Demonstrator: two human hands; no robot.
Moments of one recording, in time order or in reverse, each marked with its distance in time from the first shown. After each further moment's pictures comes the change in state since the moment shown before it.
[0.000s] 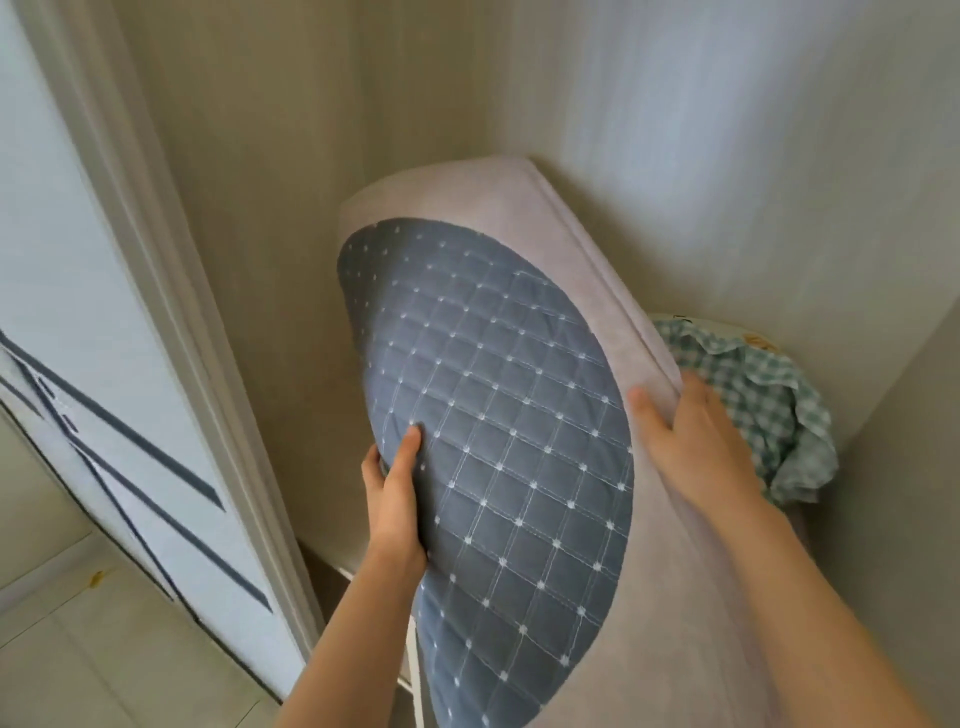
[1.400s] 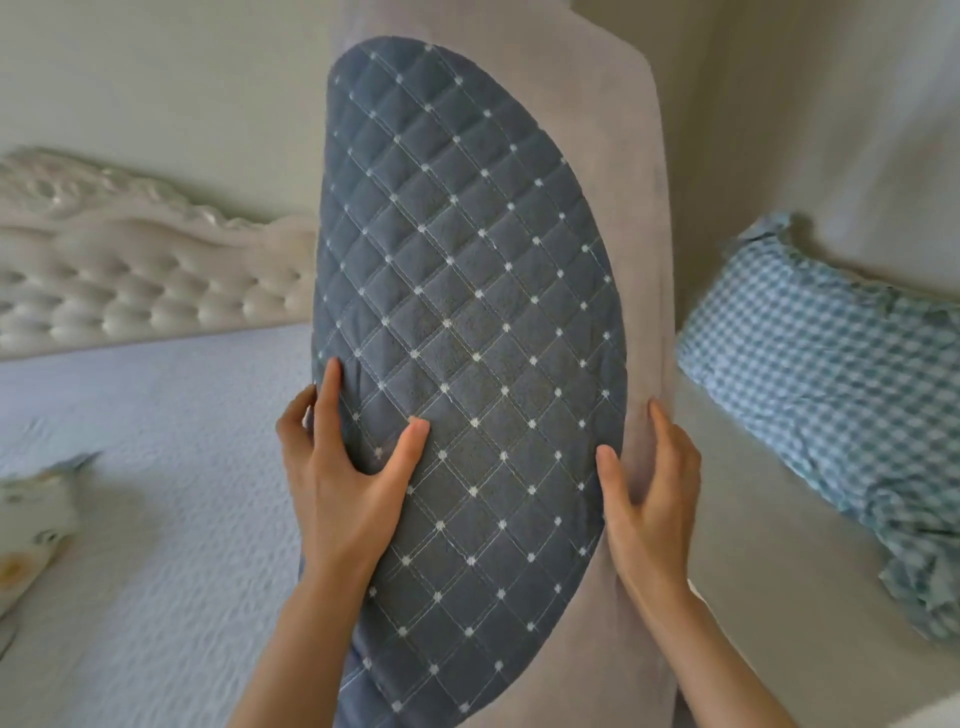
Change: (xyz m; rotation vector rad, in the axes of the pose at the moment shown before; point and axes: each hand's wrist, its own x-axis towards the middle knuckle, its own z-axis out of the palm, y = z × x) left_hand -0.453 -0.030 -0.131 0.771 0.904 0.792; right_hand -0.313 0.036 -0.038 0.851 -0.222 -0.576
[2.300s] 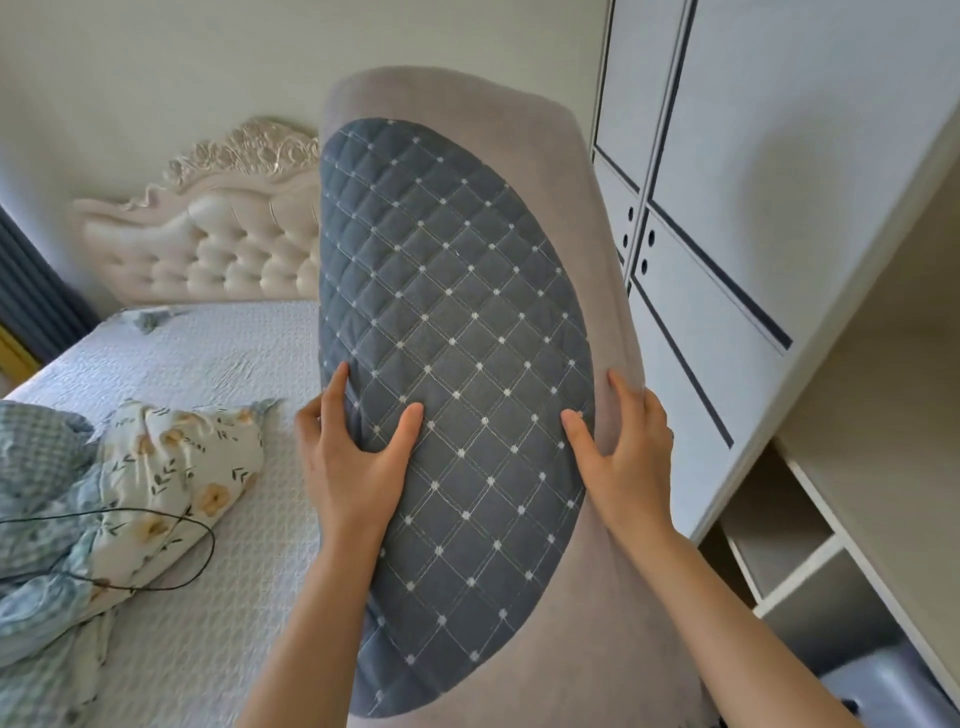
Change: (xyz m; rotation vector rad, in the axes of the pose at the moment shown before) left_hand 0.170 -0.173 -0.097 0.198 0.313 -0.176; right_hand 0.051 -0.075 0.305 0.021 -0.449 -0.030
